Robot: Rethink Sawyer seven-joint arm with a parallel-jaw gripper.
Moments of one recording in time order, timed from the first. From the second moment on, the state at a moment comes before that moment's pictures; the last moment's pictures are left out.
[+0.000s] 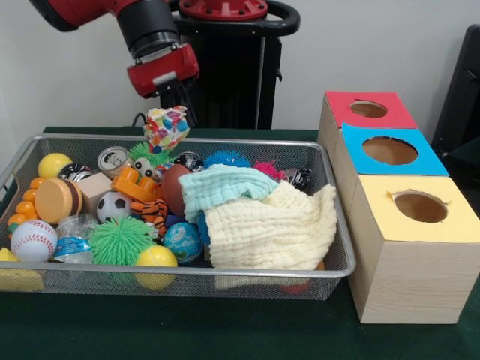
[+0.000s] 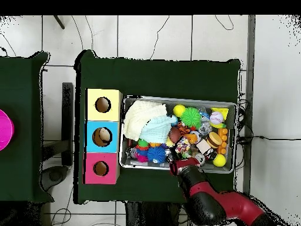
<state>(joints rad) -1.29 -0.55 0.72 2.28 -0.68 -0.24 1.58</state>
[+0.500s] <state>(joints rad) -1.04 -0.79 0.70 2.34 -0.43 -0.15 1.58</state>
